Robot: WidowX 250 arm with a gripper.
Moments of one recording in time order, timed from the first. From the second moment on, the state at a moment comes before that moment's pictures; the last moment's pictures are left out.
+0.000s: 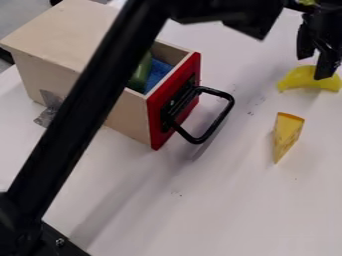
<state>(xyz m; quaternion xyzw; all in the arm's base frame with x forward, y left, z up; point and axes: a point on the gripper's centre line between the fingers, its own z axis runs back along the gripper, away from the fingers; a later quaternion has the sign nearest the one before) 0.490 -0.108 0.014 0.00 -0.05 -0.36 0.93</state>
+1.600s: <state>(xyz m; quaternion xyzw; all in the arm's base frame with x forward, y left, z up) 0.323 -0.074 0.129 0.03 -0.06 0.02 1.00</state>
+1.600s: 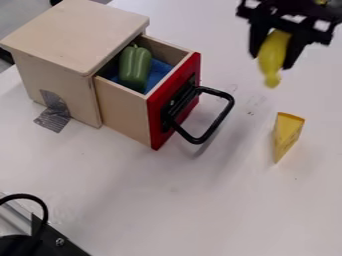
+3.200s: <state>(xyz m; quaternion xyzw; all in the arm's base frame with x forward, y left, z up) 0.231 -0.108 0.024 0.02 -0.04 -0.06 1.00</state>
